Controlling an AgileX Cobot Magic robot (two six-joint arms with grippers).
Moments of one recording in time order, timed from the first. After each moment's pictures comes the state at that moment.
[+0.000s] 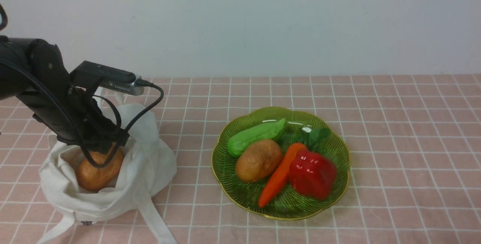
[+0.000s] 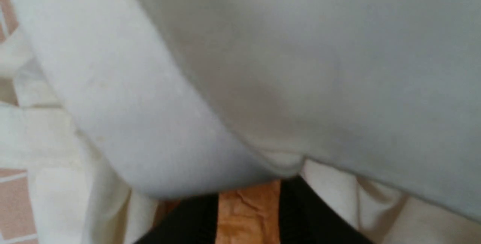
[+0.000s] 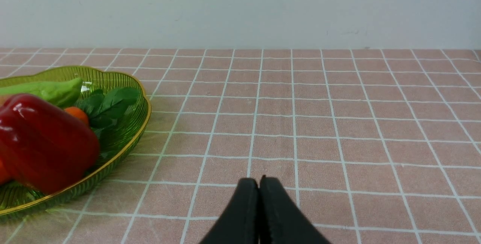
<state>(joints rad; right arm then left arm) 0.03 -0.01 0.02 0.05 0.38 -0.02 -0.06 1.73 -1.14 -0.01 0.73 0.21</state>
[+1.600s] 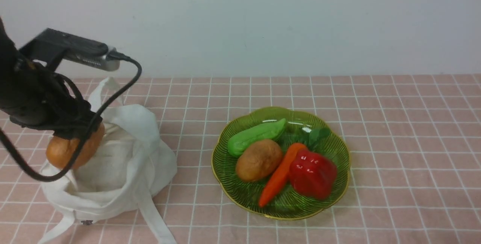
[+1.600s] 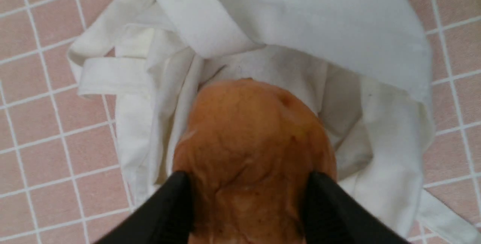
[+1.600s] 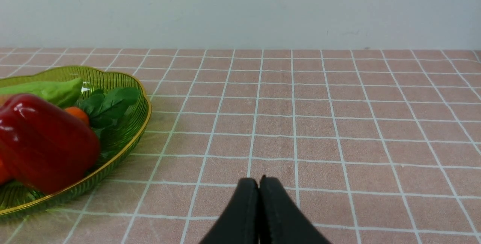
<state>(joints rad) 0.03 -0.01 0.02 0.05 0.38 -0.02 -0.06 1.39 -1.14 -0.03 0.93 0.22</state>
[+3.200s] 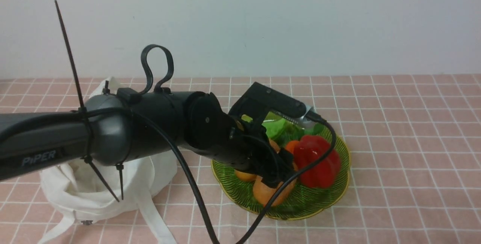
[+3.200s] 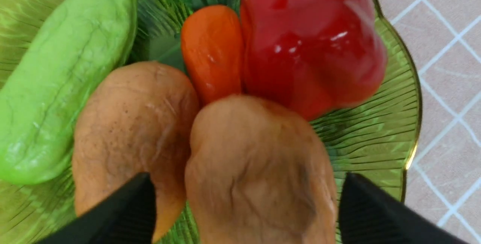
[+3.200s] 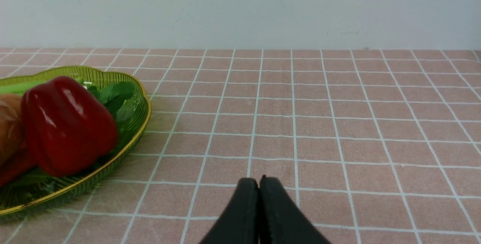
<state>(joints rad) 0.03 -0.01 0.02 0.05 0.38 -0.02 -0.66 1.78 -1.15 -0.45 0.38 0.37</state>
